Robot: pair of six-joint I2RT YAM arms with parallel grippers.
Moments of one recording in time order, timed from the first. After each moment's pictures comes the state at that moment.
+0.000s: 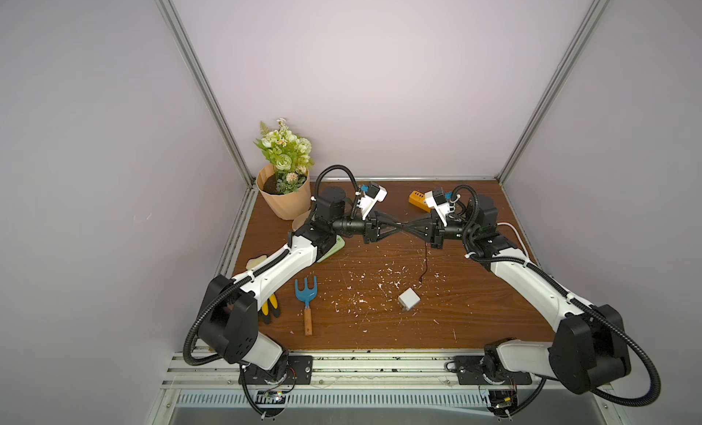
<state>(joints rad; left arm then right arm) -0.54 1.49 1.12 0.20 0.96 -0.26 0.31 1.31 0.94 0.18 -1.16 0.11</state>
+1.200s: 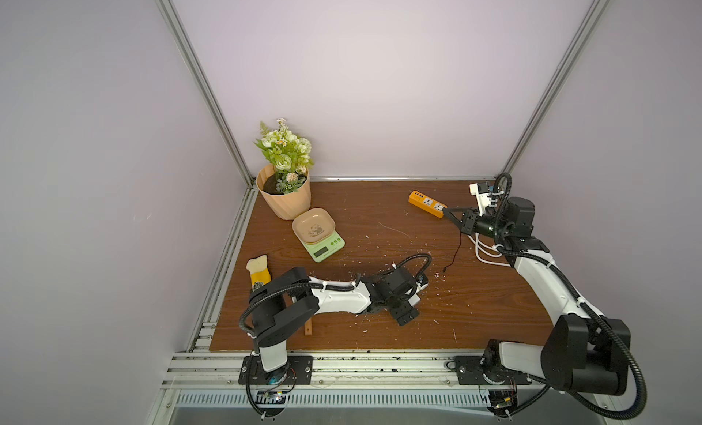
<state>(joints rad) -1.11 1.80 0.98 -0.08 -0.01 0.01 -0.05 1.28 0.92 0.00 -0.96 0.30</state>
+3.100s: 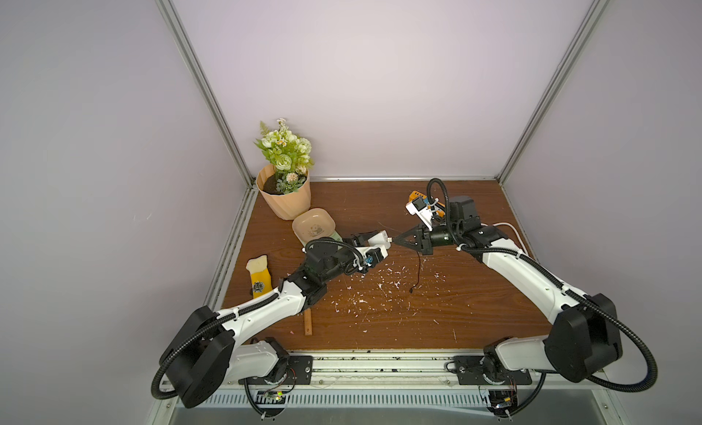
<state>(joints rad) -0.69 1.23 0.60 0.55 0.30 0.78 0.41 1.39 1.09 -0.33 -1.03 0.05</state>
